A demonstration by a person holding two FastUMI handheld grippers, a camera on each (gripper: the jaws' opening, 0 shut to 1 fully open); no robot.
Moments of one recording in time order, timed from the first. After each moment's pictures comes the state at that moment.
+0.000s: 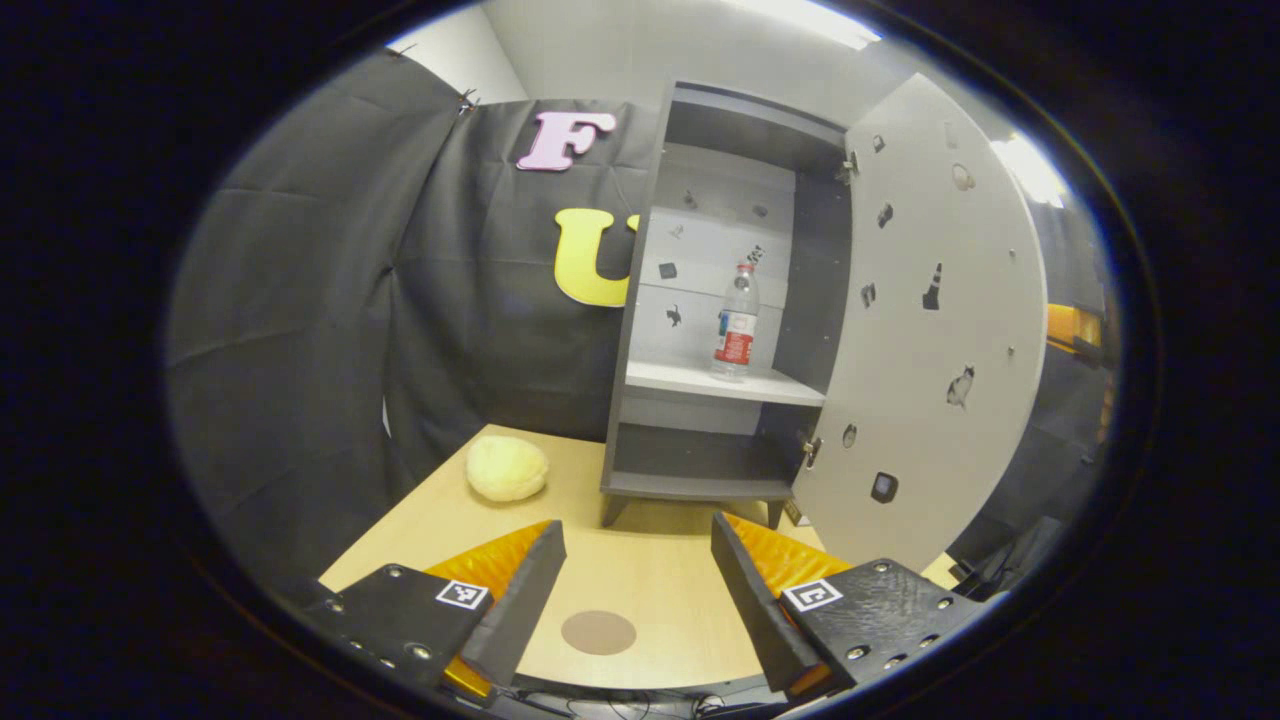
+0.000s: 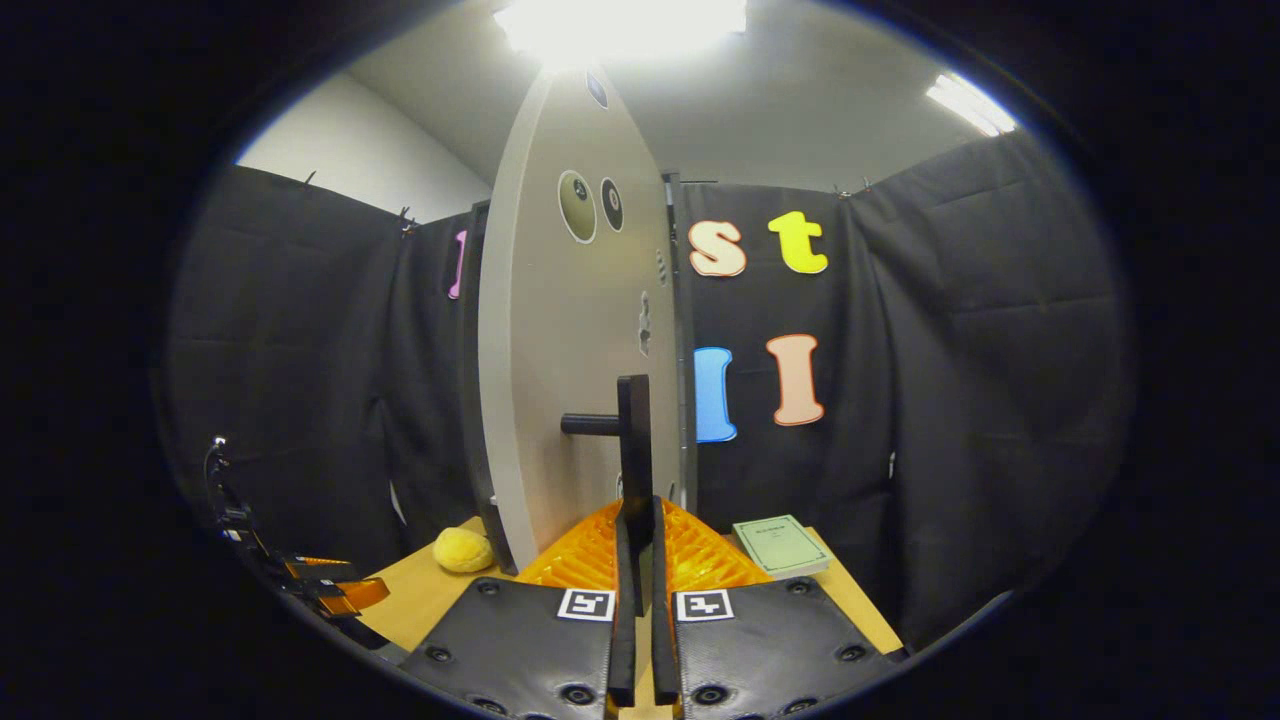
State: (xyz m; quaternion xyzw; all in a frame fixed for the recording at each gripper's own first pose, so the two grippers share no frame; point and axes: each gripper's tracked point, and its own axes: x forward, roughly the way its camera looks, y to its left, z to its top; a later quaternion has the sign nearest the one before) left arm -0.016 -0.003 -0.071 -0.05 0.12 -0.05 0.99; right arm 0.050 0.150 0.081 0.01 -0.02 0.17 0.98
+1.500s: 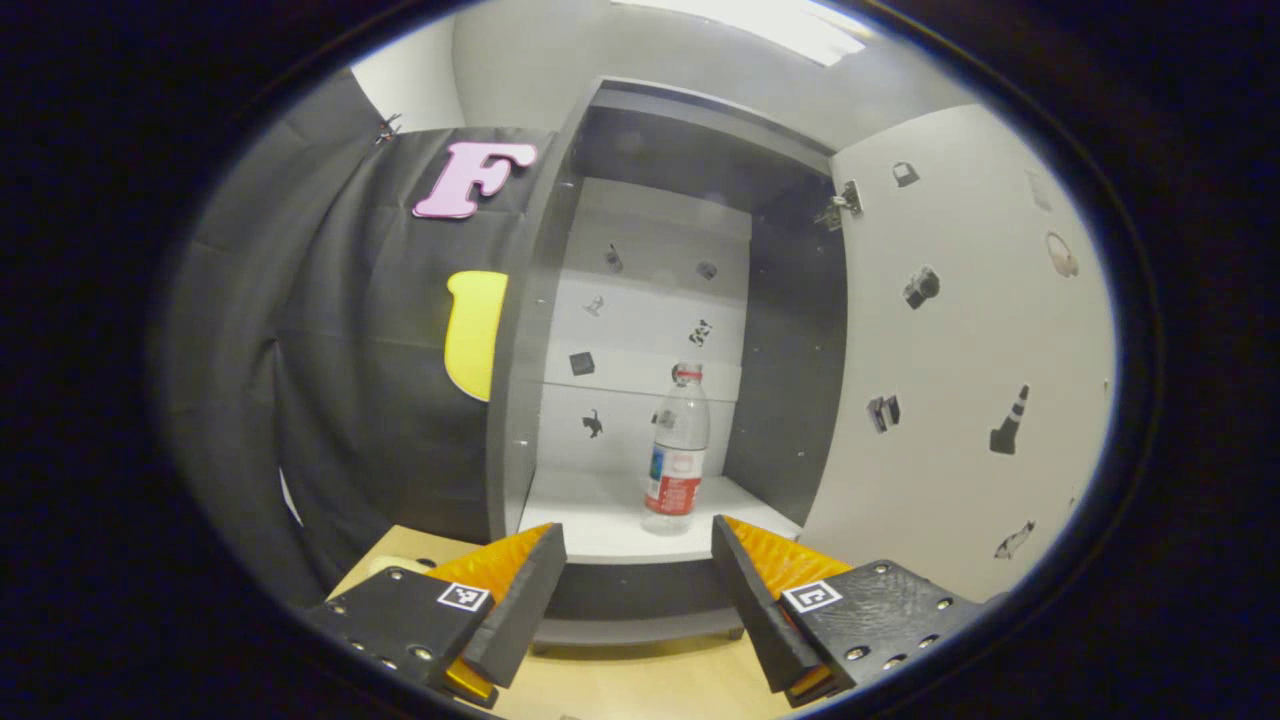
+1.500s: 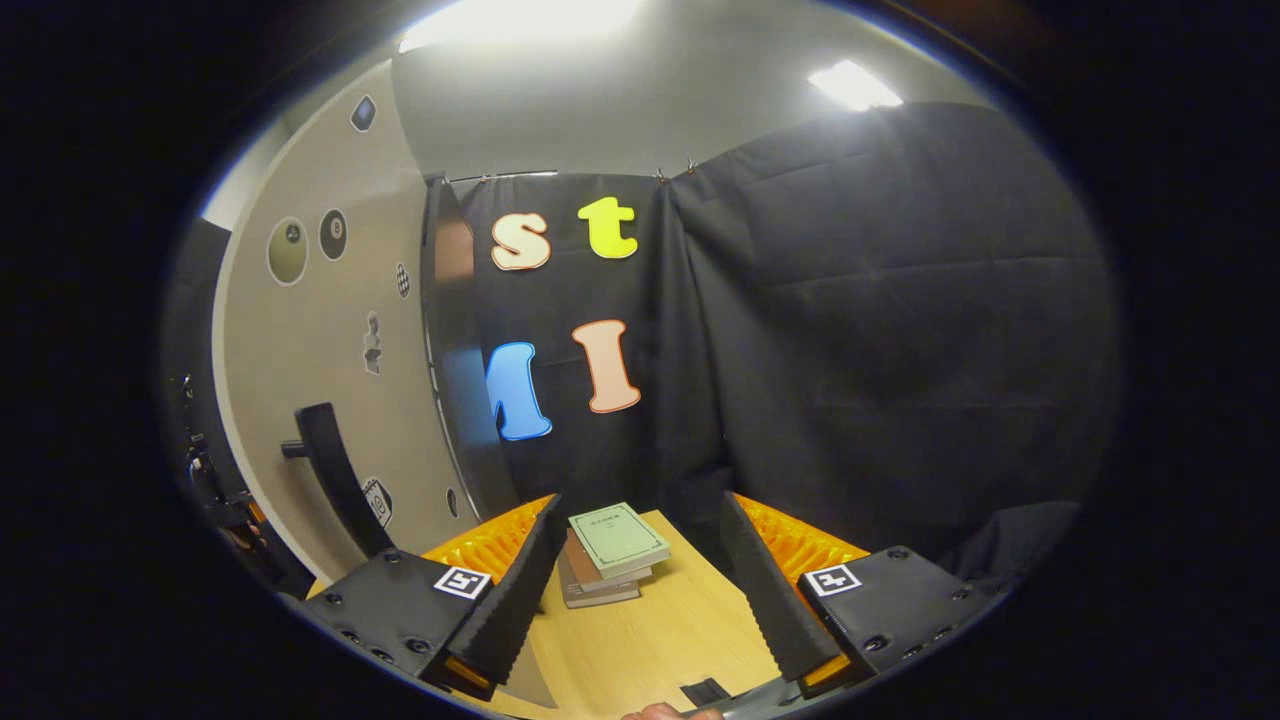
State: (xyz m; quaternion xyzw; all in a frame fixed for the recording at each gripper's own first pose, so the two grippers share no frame) left arm 0.216 -0.095 0.059 -0.04 0.02 -0.14 0.99; right arm 0.105 -0.024 0.066 0.08 0.03 -0.03 1.00
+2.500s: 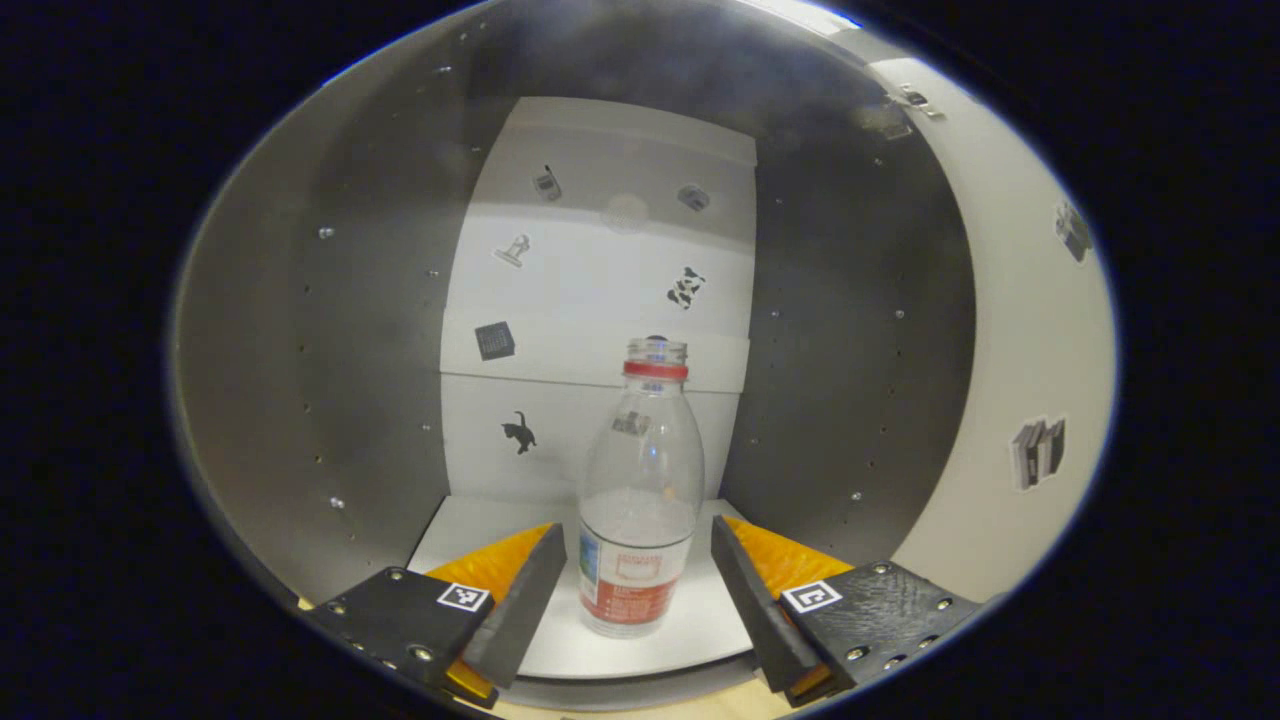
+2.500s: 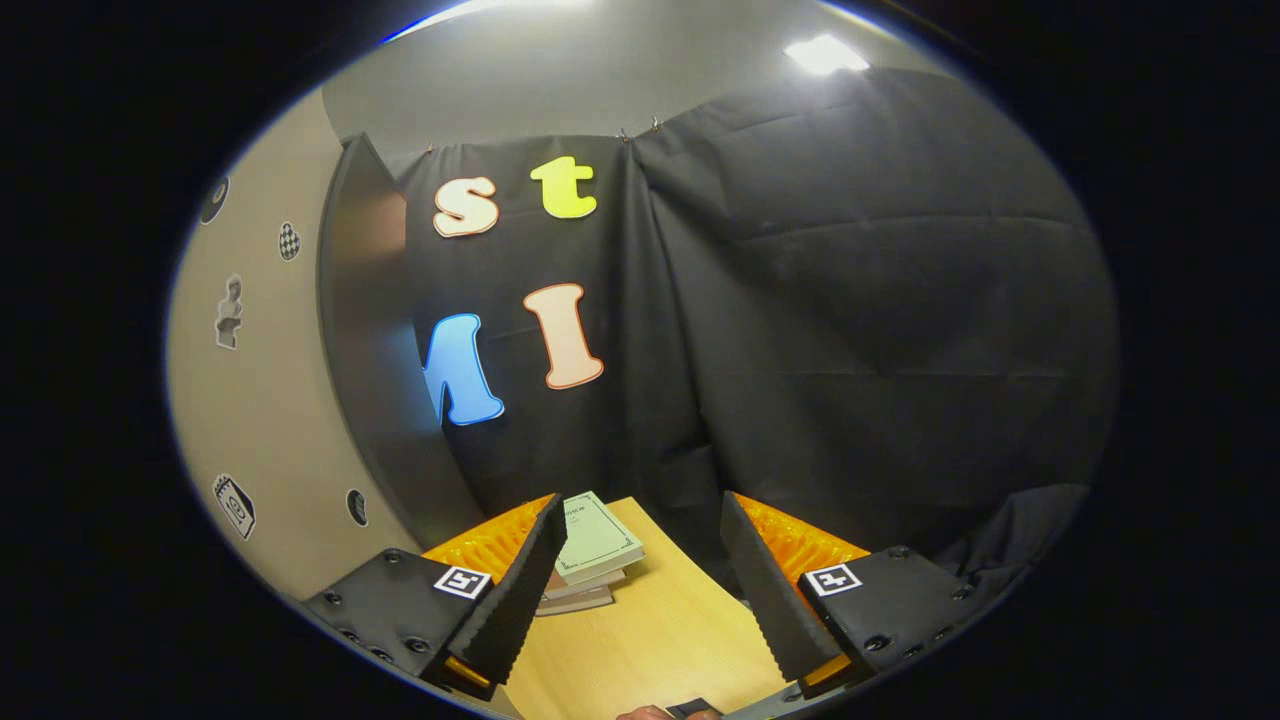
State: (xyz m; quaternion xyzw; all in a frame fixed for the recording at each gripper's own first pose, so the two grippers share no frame) left arm 0.398 -0.196 0.037 -0.03 0.07 -0.16 0.98; right arm 0.197 -0.073 0.023 0.09 0.07 -0.06 0.99
